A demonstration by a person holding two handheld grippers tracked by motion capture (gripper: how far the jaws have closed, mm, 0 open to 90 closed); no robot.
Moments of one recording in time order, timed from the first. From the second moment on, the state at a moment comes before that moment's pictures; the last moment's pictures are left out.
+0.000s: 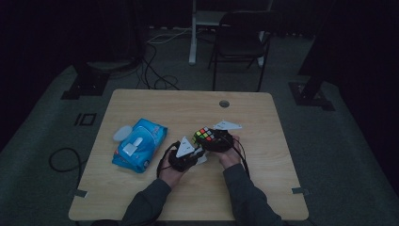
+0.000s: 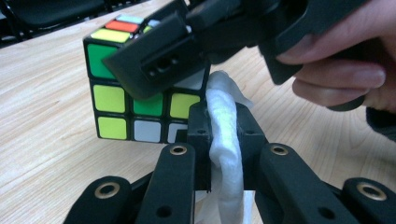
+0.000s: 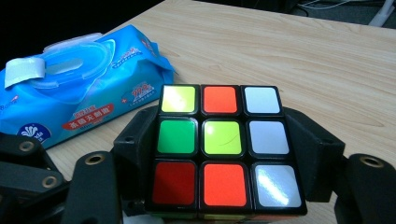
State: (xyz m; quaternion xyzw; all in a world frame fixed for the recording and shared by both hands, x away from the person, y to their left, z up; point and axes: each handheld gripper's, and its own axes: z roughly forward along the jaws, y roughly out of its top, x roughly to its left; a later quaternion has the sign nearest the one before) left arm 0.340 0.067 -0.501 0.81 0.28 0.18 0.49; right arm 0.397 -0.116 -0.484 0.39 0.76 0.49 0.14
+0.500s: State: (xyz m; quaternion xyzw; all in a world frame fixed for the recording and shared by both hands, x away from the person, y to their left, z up) left arm 0.341 0.067 -0.503 0.81 0.28 0.17 0.49; right arm 0.396 -0.117 -0.484 0.39 0.76 0.49 0.14
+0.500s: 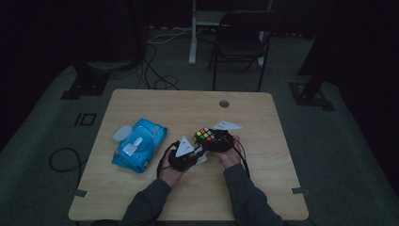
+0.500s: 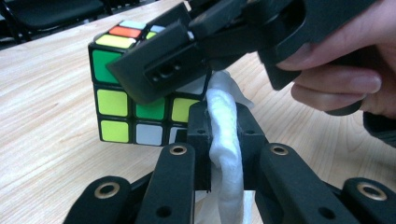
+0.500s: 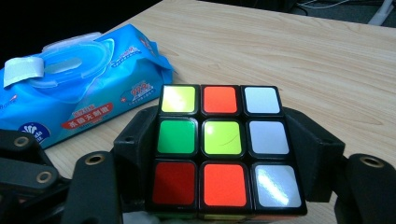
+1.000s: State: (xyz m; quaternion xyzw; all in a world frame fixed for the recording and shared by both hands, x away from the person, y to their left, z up) left arm 0.346 0.068 -0.520 0.82 0.29 0.17 0.46; right arm 0.397 -0.122 -0.480 0.39 0.76 0.50 0.15
